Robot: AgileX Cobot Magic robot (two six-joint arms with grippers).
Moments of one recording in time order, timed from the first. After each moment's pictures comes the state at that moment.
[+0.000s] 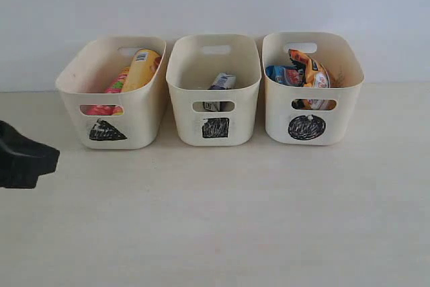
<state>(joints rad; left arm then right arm) -0.52 0.95 -0.75 -0.12 0.65 -0.05 0.01 0.01 0.00 0.04 0.33 0.00</state>
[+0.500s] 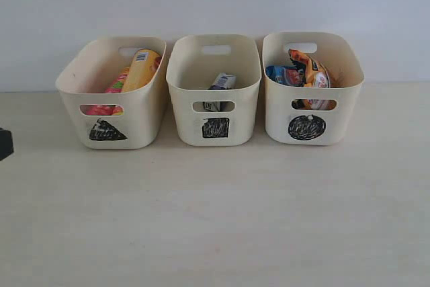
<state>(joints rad) -0.49 0.60 -0.41 -0.13 0.20 0.05 0.01 0.01 0.00 0.04 0.33 0.00</state>
